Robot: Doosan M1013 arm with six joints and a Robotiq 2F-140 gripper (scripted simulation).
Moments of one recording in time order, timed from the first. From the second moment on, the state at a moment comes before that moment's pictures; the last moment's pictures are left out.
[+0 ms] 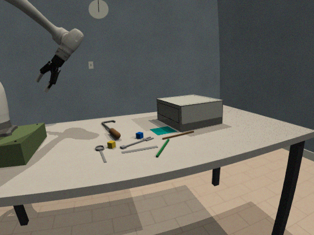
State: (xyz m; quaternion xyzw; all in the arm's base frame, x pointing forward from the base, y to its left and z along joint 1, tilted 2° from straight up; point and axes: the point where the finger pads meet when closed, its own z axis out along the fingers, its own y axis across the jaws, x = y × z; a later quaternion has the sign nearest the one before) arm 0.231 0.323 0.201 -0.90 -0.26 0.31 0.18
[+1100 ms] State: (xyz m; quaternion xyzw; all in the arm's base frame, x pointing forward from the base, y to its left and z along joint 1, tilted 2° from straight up) arm 0.480 0.090 0.131 -0.86 -0.49 0.06 0.13
